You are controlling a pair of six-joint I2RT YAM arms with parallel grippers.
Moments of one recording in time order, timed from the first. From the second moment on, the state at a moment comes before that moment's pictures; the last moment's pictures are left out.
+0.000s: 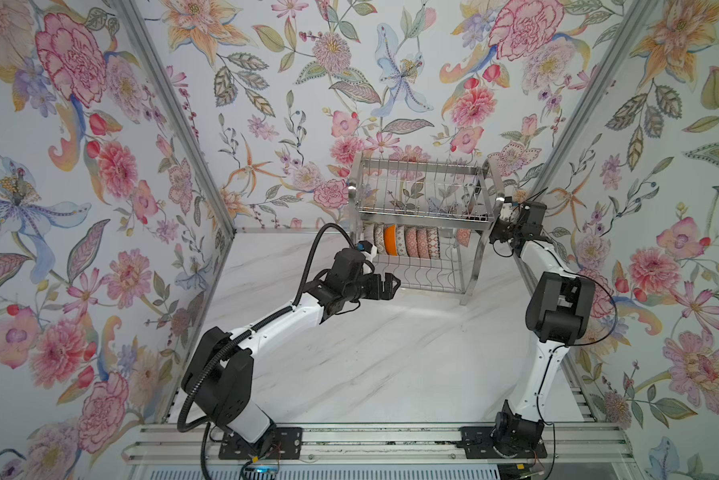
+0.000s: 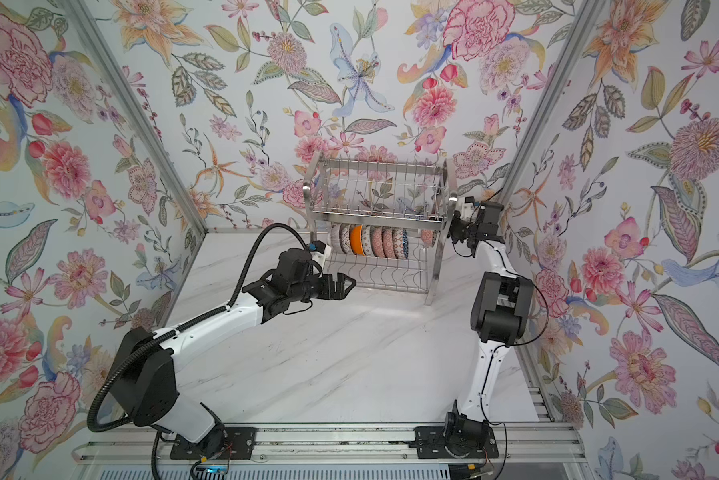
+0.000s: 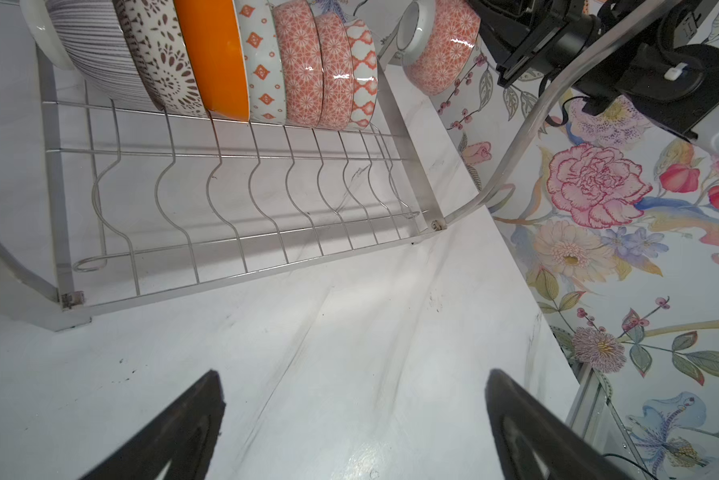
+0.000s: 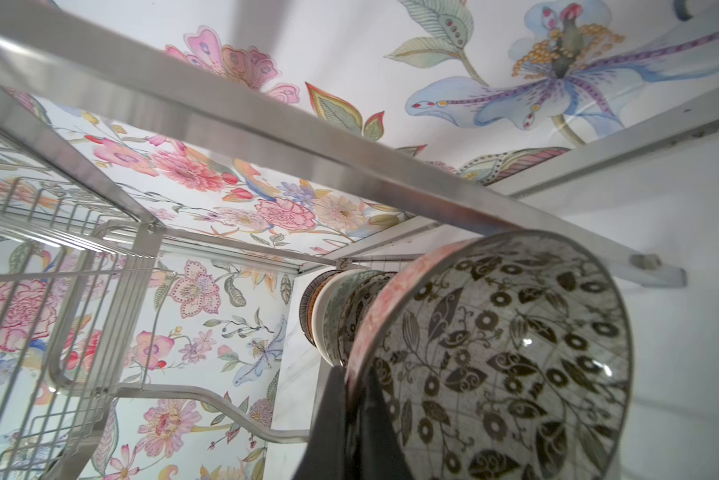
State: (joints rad) left arm -0.67 1.59 1.19 -0.17 0.21 -0.51; right arm -0.19 2.19 1.83 -0.05 -0.96 0.78
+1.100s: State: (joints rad) left arm -0.67 1.59 1.19 -0.19 0.20 -0.50; right arm -0.14 2.34 1.65 0.39 -1.05 1.00
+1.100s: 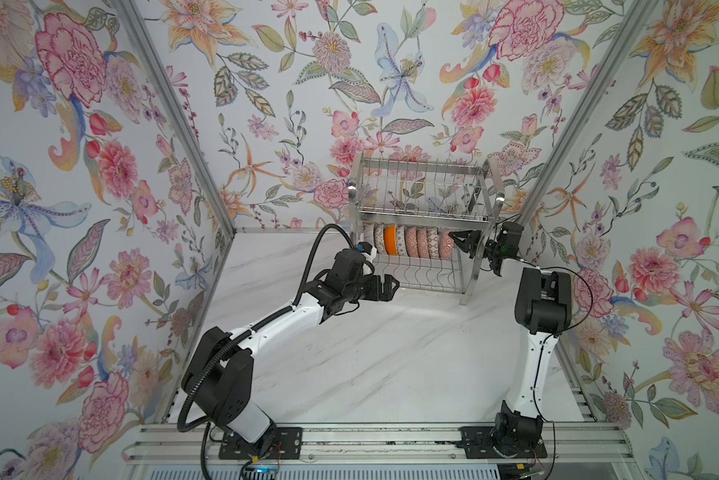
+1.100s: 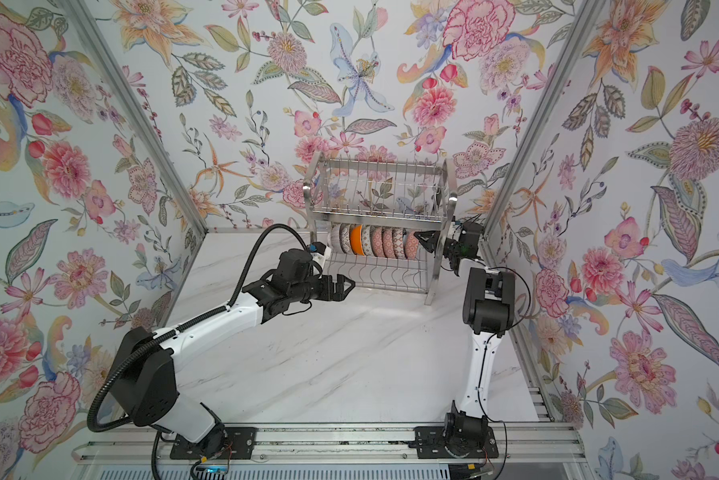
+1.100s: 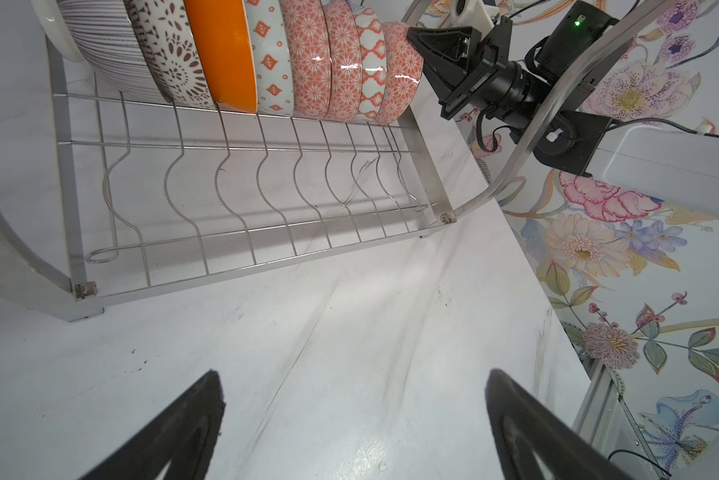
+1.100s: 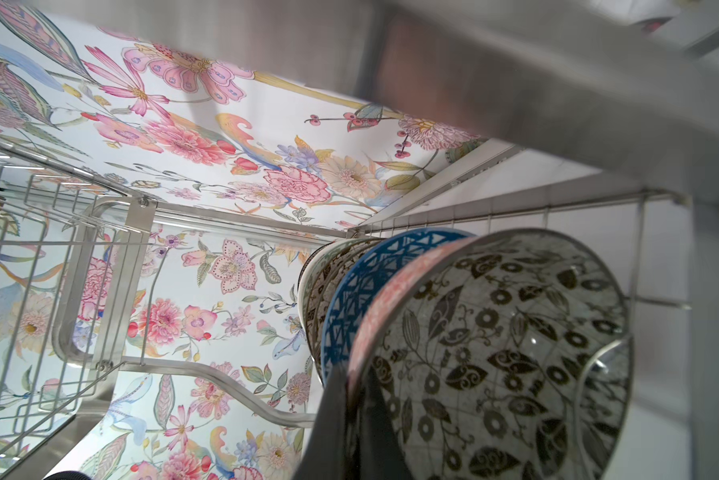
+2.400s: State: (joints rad) left arm -0.14 1.15 0.64 0.10 -0.34 -0.30; right arm -0.27 1.63 1.21 -0.13 -0.30 0.44
